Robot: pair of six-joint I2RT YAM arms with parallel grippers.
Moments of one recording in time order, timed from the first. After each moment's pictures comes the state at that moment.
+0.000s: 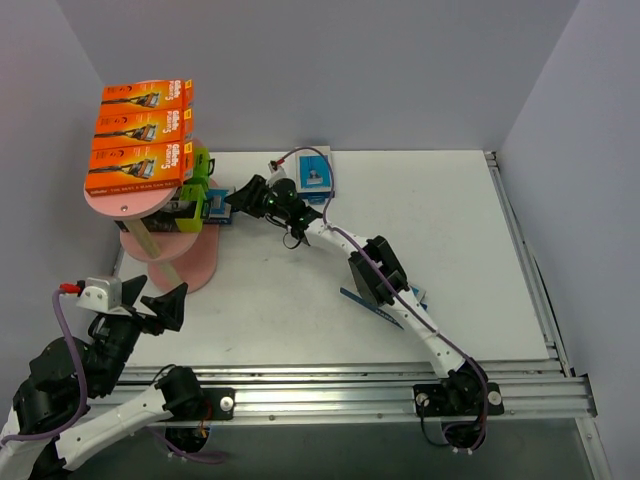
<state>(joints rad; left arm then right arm) -1.07 0.13 0.90 -0.73 -0.80 -0.14 0.72 2.83 2.37 0.36 -0.30 1.09</state>
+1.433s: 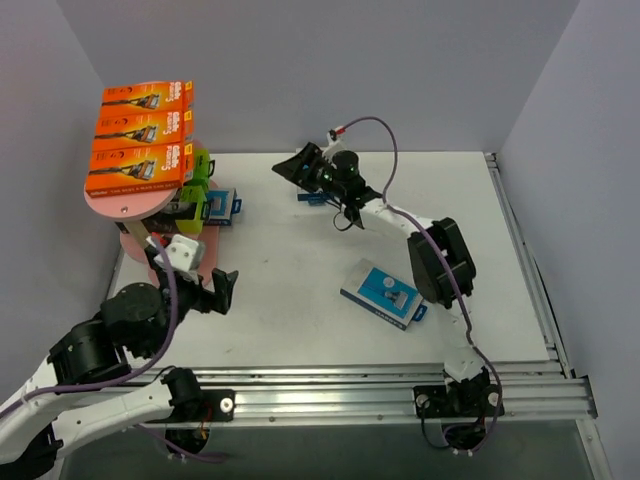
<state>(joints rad) -1.07 0.55 1.06 -0.72 -0.67 -0.12 0.54 2.23 1.69 0.47 -0.33 0.99</state>
